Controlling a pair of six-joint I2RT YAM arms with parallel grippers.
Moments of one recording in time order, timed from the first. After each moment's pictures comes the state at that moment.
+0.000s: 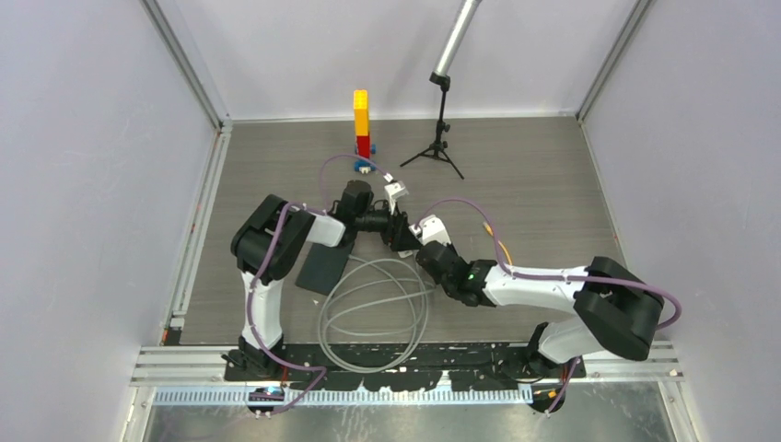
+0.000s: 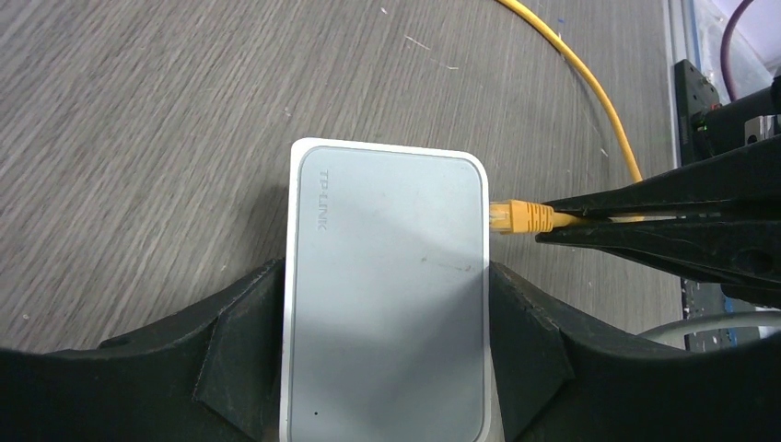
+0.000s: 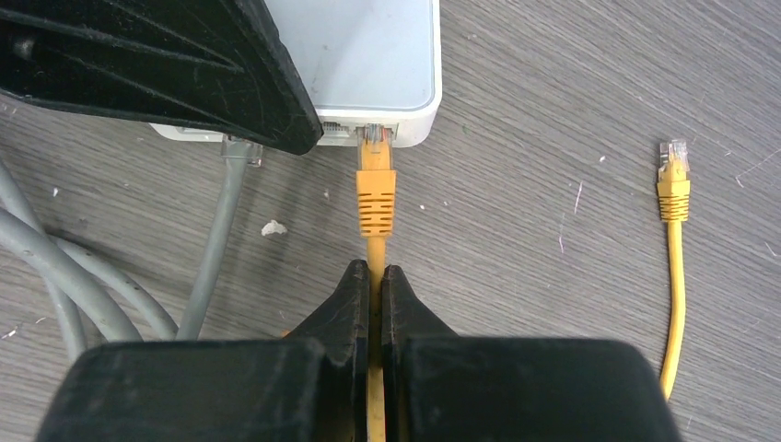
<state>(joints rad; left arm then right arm) -0.54 2.03 0.95 0.57 0.88 -0.14 0.98 1.39 0.61 -0.05 0.59 0.26</state>
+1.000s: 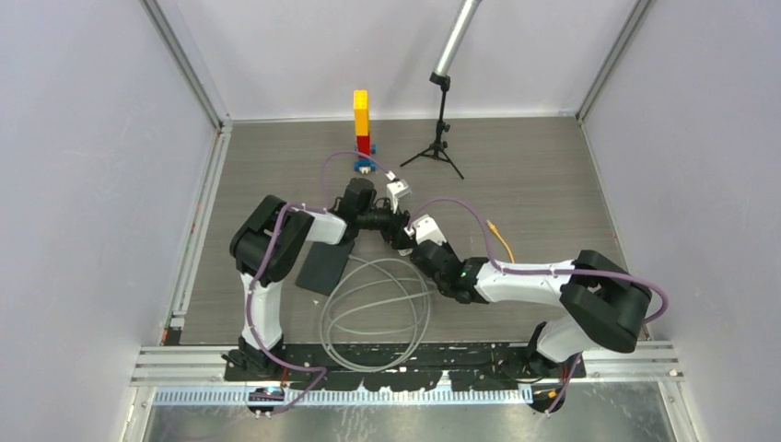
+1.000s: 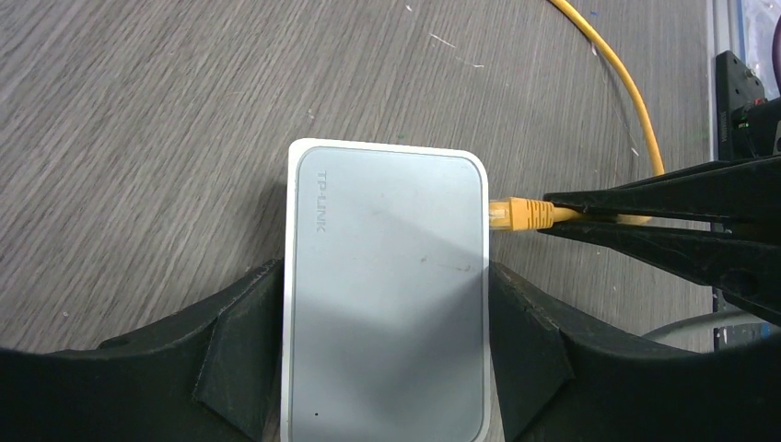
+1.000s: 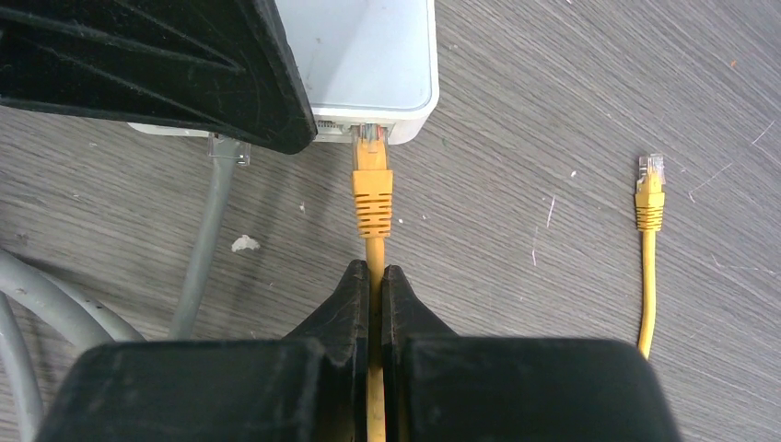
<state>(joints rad) -0.55 2.01 0.99 0.48 0.82 -0.08 0.98 1.47 0.65 -0.05 0.65 0.18</state>
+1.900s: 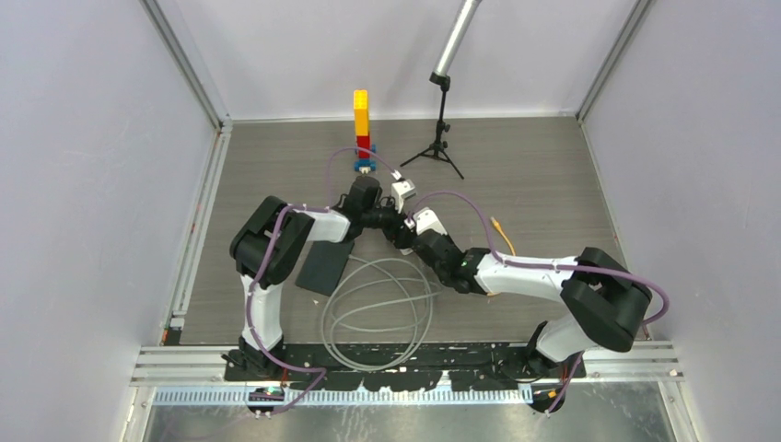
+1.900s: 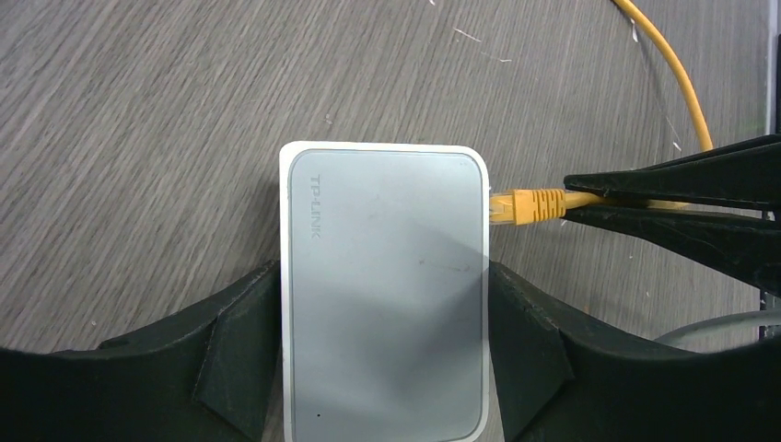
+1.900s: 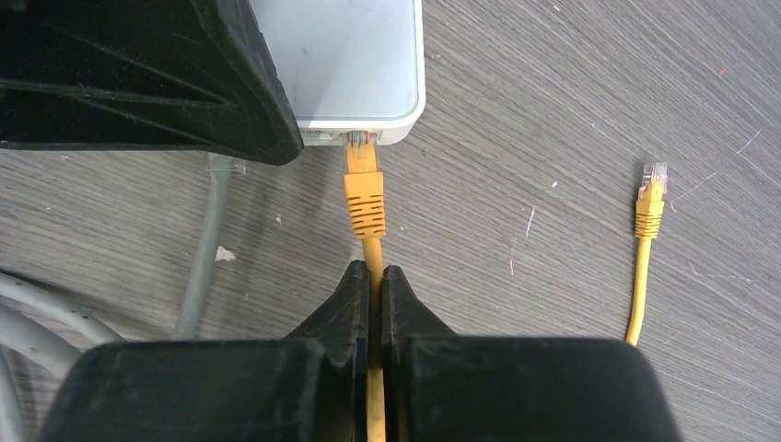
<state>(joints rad) -0.58 1.99 1.03 0.38 0.75 0.01 0.92 1.47 0.70 -0.11 0.60 0.13</state>
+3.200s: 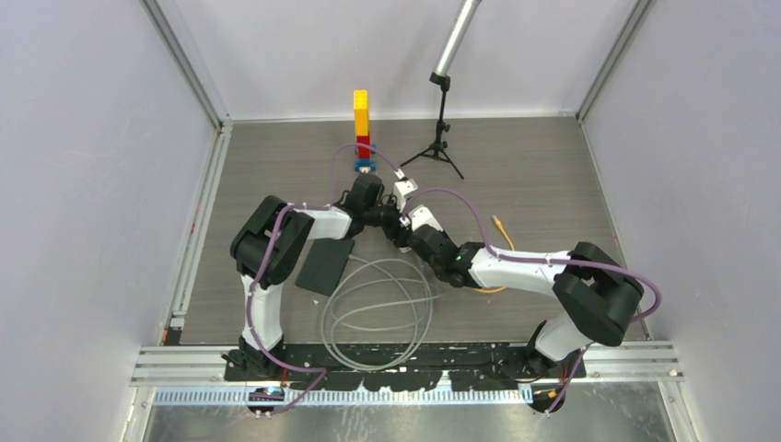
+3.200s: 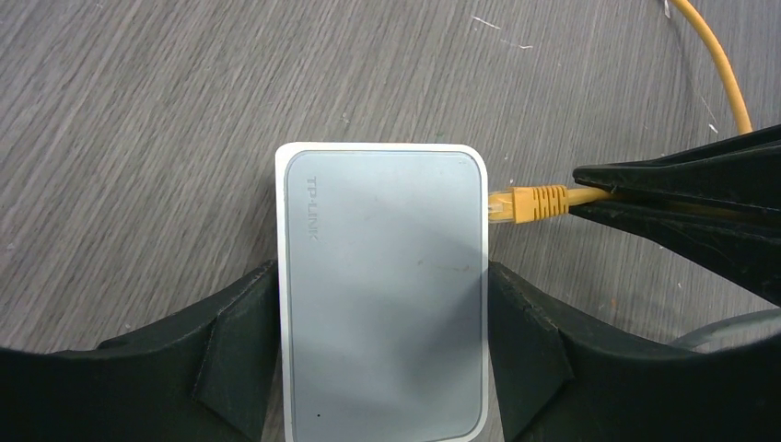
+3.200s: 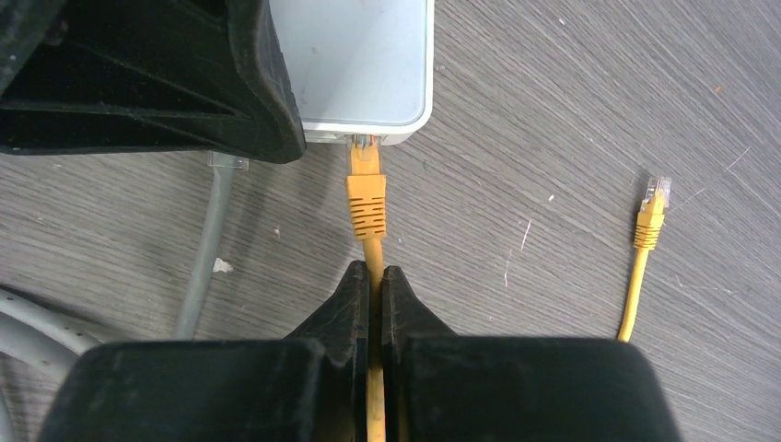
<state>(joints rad) -0.59 1.99 1.07 0.29 0.72 0.09 0.91 1.52 0.76 -0.16 0.58 0.10</state>
